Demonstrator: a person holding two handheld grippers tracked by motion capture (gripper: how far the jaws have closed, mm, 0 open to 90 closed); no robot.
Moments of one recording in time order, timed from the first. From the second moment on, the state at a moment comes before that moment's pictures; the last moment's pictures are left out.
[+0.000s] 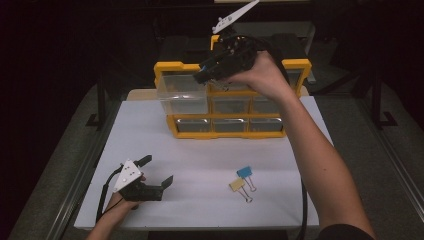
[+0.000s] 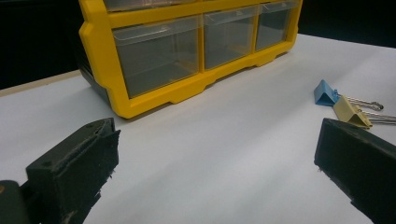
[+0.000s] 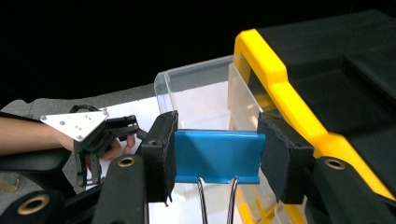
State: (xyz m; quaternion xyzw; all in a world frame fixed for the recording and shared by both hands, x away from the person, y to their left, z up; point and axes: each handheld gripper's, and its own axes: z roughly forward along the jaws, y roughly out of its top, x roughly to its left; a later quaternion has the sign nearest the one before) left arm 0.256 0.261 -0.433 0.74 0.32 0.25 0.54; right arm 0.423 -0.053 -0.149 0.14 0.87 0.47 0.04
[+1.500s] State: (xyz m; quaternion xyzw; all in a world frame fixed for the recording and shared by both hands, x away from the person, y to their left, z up) left arm 0.255 0.260 -0.433 0.74 0.32 0.25 0.54; right arm 0.439 0.002 -0.156 0.13 0.89 0.44 0.03
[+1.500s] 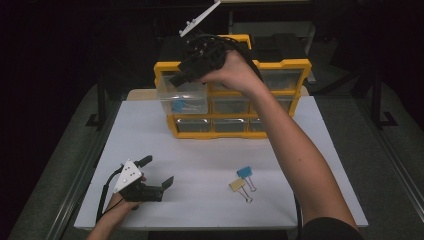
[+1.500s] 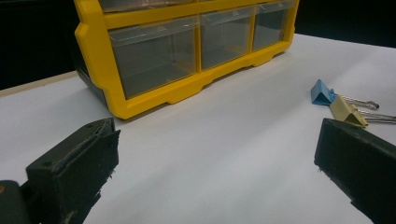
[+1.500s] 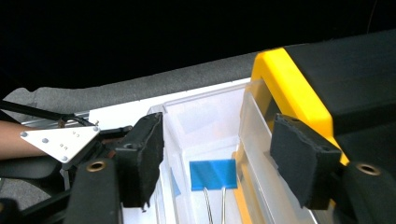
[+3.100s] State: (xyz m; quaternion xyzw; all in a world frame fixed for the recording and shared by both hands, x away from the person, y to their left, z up) left arm 0.256 0.260 -0.434 0.74 0.32 0.25 0.54; right arm 0.391 -0.086 -0.208 0.17 0.88 0.45 0.08
